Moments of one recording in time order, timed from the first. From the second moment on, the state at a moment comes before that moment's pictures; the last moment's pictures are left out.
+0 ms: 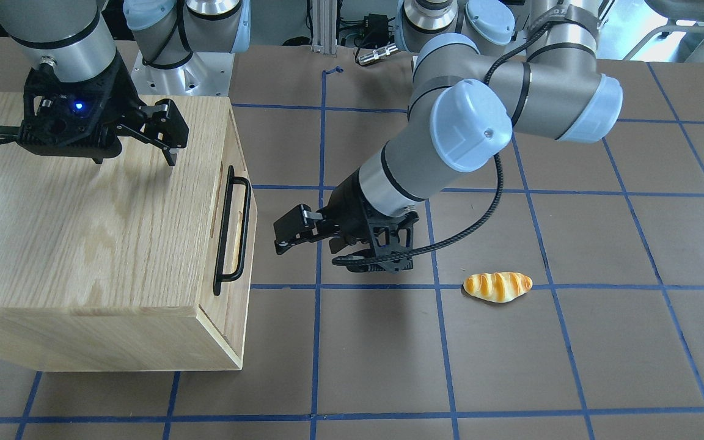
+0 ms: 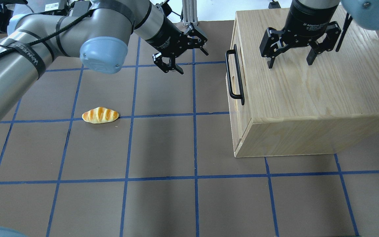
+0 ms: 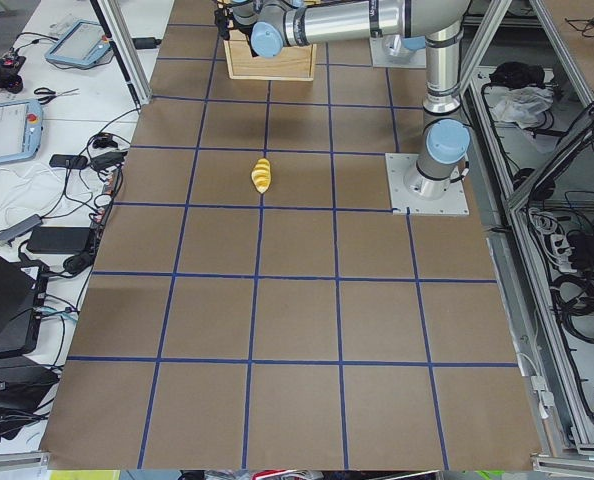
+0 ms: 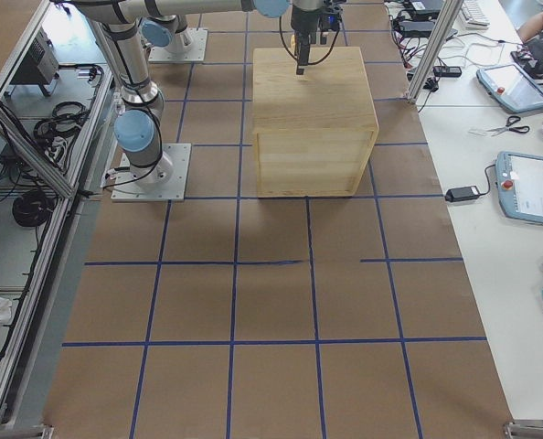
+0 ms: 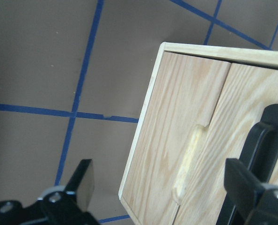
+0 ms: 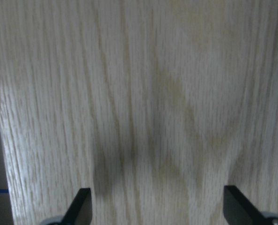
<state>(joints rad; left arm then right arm) -1.78 -1.93 -1.49 -1.13 1.02 -0.53 1.60 -1.49 1.43 -1.47 -1.61 0.02</state>
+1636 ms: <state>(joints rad) -1.90 -1.97 -1.50 -1.04 1.12 -0.53 1.60 -1.49 1.43 -1.47 -1.61 0.02</state>
